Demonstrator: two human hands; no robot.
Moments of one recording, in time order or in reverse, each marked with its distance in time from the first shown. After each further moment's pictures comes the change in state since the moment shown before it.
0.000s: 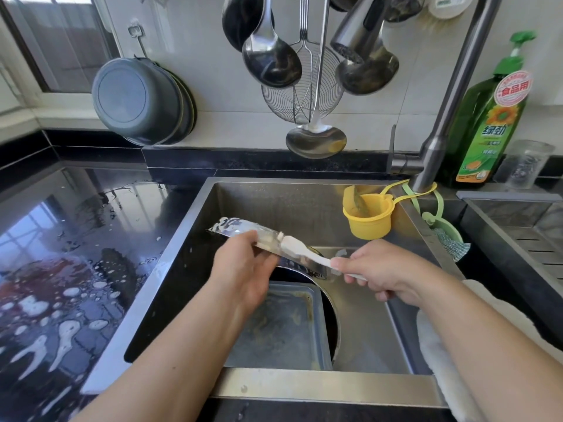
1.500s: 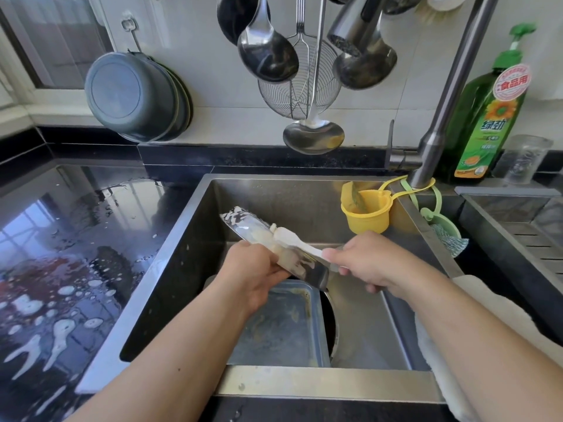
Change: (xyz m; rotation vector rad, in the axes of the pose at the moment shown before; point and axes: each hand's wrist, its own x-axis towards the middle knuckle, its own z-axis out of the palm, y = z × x) left_hand -0.011 -0.010 0.003 0.375 -0.054 -0.028; right_hand -0.002 -0.015 0.007 -0.140 0.121 -0.032
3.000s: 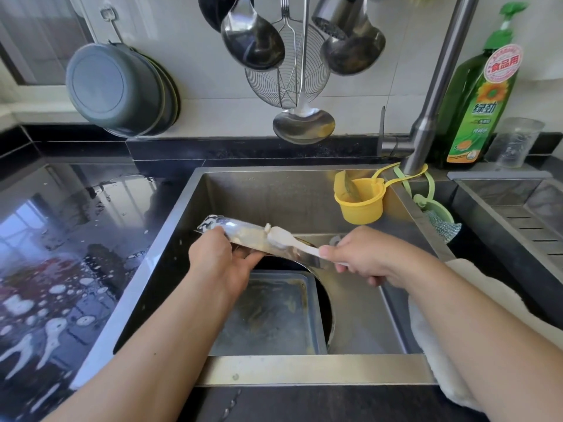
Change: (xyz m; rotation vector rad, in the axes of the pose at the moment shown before) left_hand 0.020 0.009 -0.020 -0.400 0.151 0.032; right_hand 0.014 0.020 0.002 -0.002 -0.122 0.027
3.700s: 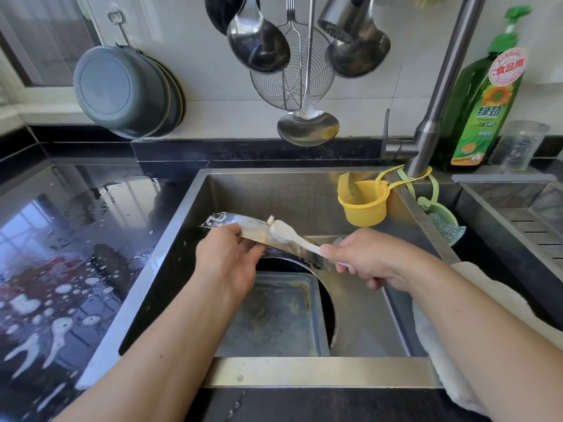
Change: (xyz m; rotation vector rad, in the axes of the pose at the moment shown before) left_hand -0.006 0.001 0.001 -0.028 -0.066 -0.012; right_hand -0.001 -0.001 0.003 0.074 -0.029 -0.029
